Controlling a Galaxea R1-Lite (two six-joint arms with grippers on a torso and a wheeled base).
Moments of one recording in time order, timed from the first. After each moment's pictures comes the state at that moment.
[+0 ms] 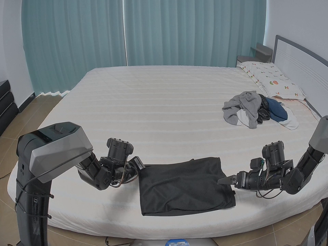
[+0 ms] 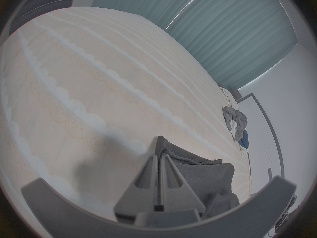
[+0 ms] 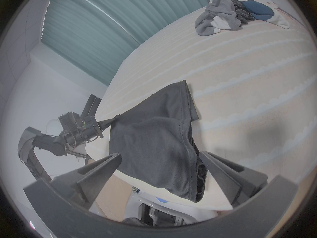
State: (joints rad) left arm -0.39 2.39 -1.03 -0.66 -0.01 -0.89; right arm 0.28 2.00 -0.50 -0.74 0.38 0.48
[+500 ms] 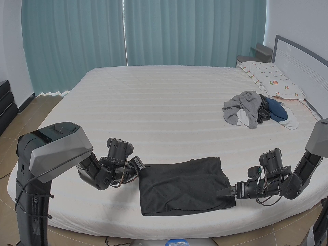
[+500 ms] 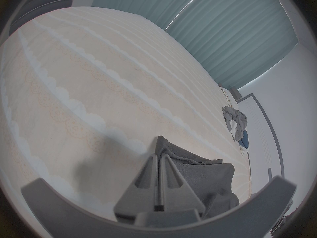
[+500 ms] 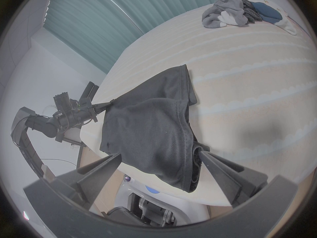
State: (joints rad) left arm -0.39 2.39 -1.03 -0.65 -0.01 -0.88; right arm 0.29 2.04 -0.45 -0.74 0.37 0.38
